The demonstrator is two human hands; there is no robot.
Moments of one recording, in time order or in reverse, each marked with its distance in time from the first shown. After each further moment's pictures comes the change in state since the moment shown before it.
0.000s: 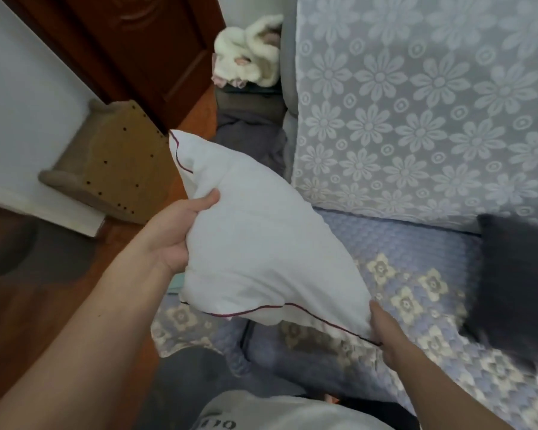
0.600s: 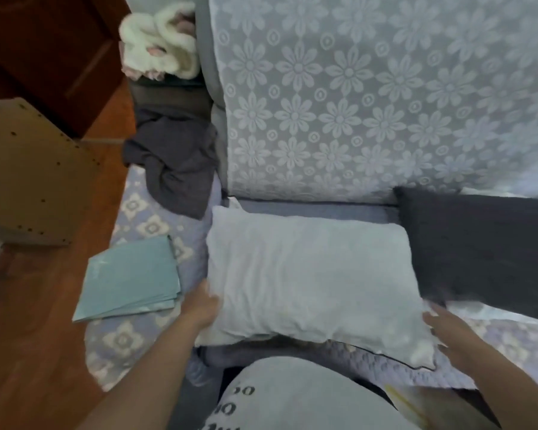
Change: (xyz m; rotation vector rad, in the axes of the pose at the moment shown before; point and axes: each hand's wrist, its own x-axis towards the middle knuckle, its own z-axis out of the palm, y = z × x) left_hand 0.141 -0.215 -0.041 1.225 0.105 -0.064; right_hand -0.068 0.030 -0.178 -0.046 0.324 -0.035
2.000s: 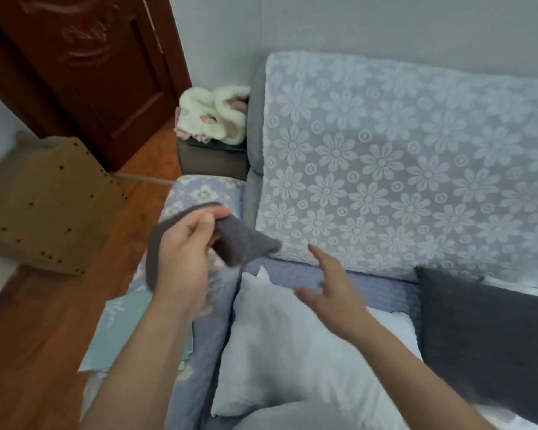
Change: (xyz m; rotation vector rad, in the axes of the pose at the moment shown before) left_hand -0.104 0.150 -0.203 -1.123 0.430 0.666; right_hand -0.136 -0.233 0.197 -0.469 -0.176 -1.004
